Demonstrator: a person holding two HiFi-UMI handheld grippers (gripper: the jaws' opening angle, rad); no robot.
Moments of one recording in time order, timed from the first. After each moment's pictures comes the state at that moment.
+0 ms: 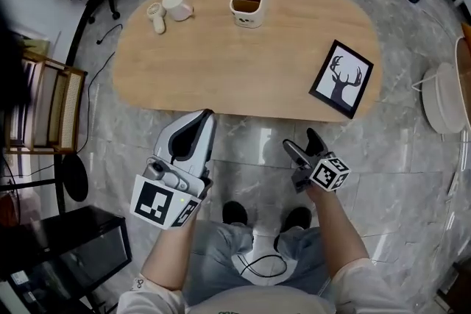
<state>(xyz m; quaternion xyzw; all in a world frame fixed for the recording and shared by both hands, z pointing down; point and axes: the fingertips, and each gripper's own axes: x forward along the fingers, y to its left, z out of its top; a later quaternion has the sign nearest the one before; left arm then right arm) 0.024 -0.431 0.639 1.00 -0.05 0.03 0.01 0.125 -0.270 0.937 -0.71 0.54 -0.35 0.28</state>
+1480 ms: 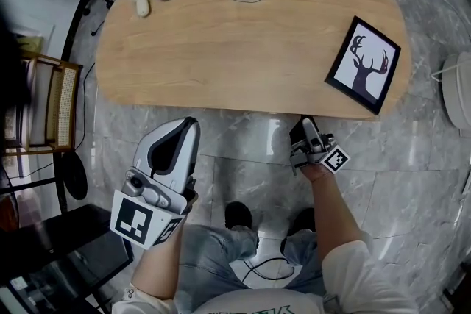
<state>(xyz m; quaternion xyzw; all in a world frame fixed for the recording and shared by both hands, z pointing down) 0.013 -0.441 0.709 1.00 -0.04 0.06 -0.02 0.166 -0.303 0.989 -0.56 0.56 -0.23 0.57</state>
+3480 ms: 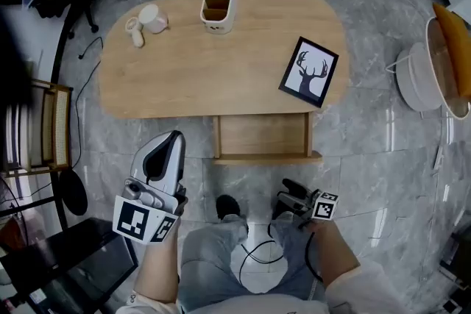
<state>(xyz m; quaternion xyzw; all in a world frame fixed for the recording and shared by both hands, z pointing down) -0.001 -0.422 0.592 1.00 -0.05 0.08 0.04 -0.021 -0.134 0.911 -0.55 0.57 -0.49 0.37</state>
